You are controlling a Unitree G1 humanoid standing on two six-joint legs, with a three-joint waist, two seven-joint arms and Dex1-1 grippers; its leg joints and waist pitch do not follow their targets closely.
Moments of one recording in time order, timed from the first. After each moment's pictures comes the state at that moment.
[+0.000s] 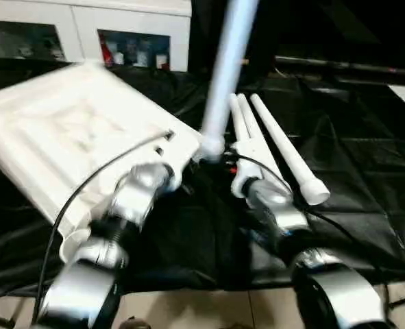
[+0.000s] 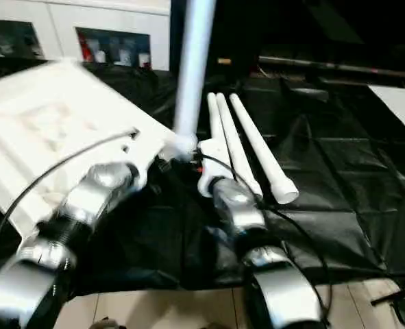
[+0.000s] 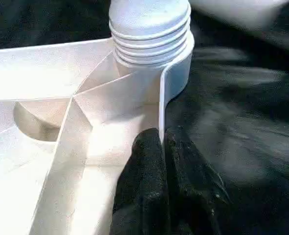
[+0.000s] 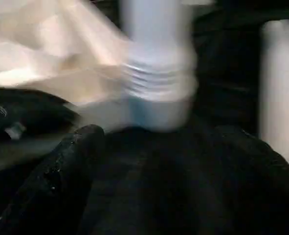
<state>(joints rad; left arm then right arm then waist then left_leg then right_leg) -0.74 0.16 -0.16 0.73 0.12 0.35 -0.34 -0.68 0.00 -0.06 1.01 0.09 -0.14 0.38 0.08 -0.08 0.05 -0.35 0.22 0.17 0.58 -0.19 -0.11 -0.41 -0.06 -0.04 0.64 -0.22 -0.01</state>
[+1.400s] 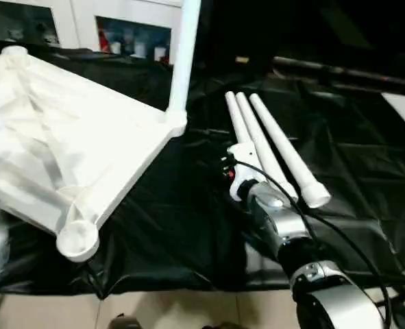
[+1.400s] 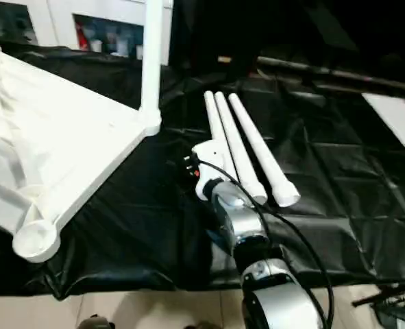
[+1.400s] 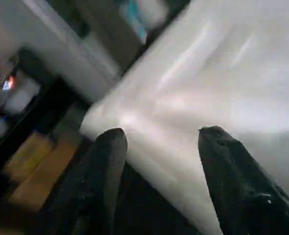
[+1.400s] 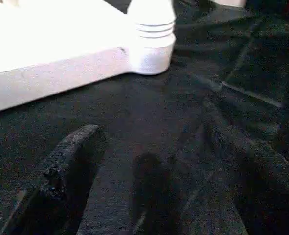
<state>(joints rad) -0.12 0.61 0.38 -0.14 0.36 0.69 -0.07 -0.62 0.04 0.02 0.87 0.06 -0.09 0.41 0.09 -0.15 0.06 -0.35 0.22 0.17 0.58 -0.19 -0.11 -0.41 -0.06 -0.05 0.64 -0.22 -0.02</state>
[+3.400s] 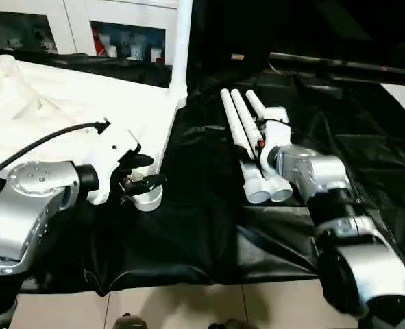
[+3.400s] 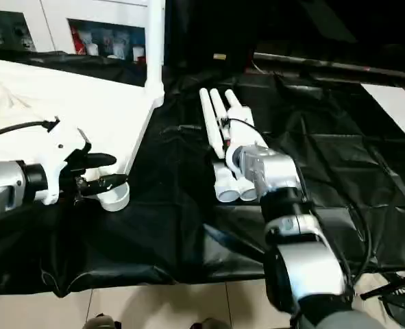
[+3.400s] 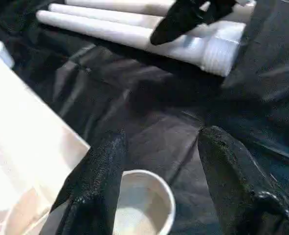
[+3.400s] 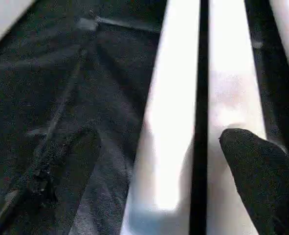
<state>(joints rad) -0.35 0.67 -0.05 -0.36 -0.24 0.84 -0.89 -0.91 -0.13 -0.09 0.81 0.12 0.71 0.24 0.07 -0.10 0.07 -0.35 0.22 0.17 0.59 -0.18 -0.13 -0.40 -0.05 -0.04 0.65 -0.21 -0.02</state>
